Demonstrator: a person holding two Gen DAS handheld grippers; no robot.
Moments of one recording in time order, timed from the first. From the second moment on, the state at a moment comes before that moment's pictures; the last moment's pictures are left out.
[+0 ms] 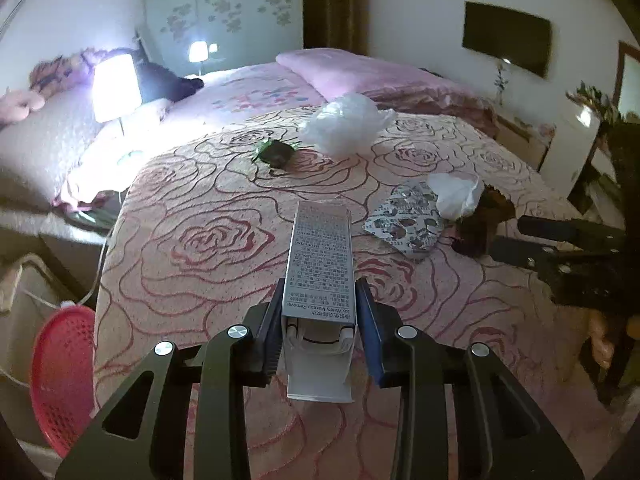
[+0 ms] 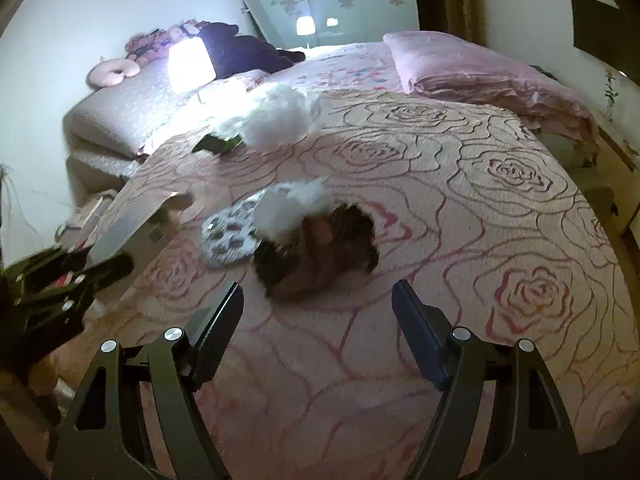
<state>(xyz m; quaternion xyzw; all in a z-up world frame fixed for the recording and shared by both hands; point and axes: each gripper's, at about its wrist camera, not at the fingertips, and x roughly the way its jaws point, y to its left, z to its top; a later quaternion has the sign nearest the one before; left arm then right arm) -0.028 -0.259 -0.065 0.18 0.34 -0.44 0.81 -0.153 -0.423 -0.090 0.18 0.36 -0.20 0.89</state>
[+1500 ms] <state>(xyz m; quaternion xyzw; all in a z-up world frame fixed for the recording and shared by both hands) 0.007 -0.156 -0.050 0.07 0.35 -0.35 0.87 -0.076 -0.315 -0.082 0.11 0.40 -0.04 0.91</state>
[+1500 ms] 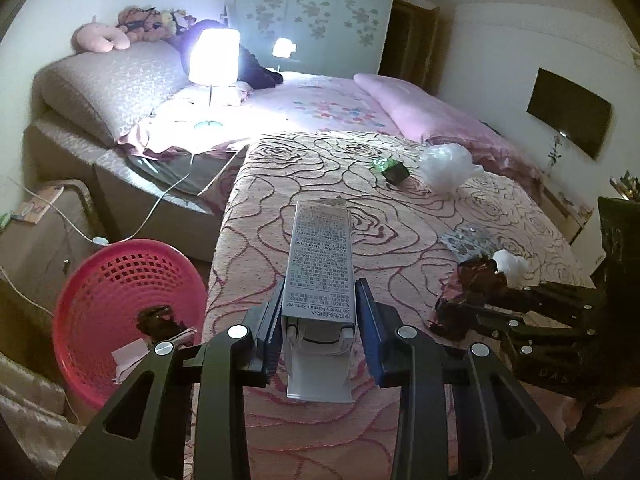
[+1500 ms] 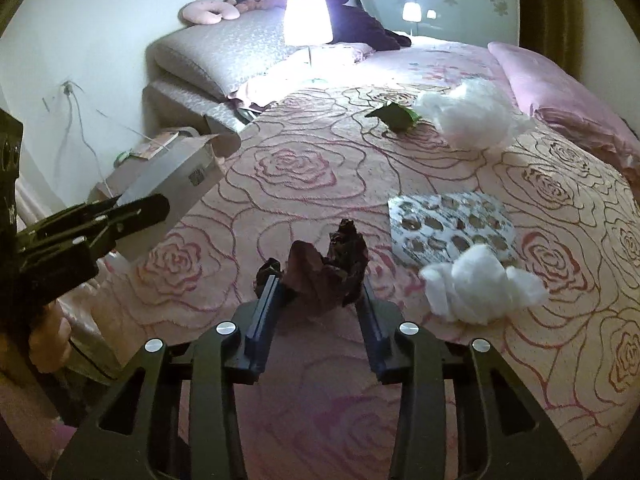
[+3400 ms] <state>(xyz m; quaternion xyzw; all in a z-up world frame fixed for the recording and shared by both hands) 0.110 -0.032 -0.074 -0.03 0.39 -0.15 0.91 0.100 -0.188 -0.069 0.07 0.44 0.08 0.89</state>
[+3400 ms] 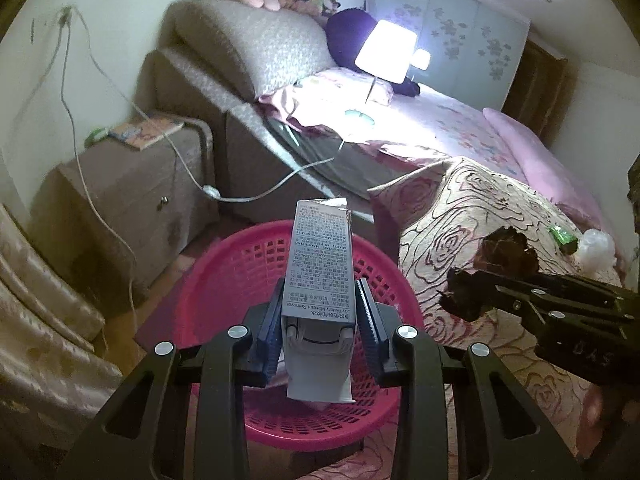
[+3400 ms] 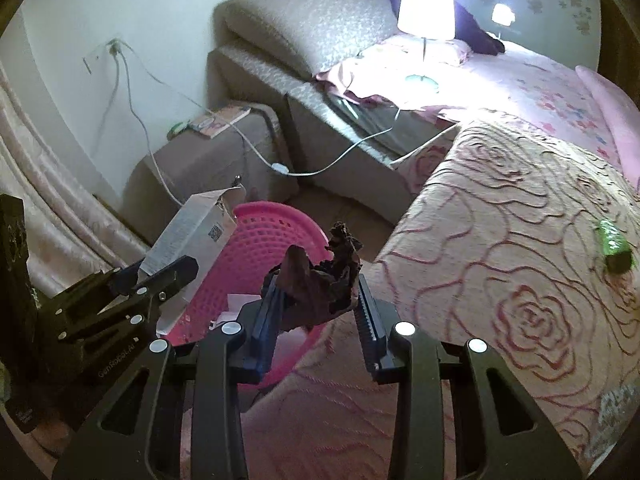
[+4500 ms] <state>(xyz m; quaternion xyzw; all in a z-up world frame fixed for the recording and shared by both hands) 0.112 -0.020 -0.067 -0.03 0.38 -0.13 0.91 0.078 -0.199 -0.069 0.09 0.43 0.06 0.89</state>
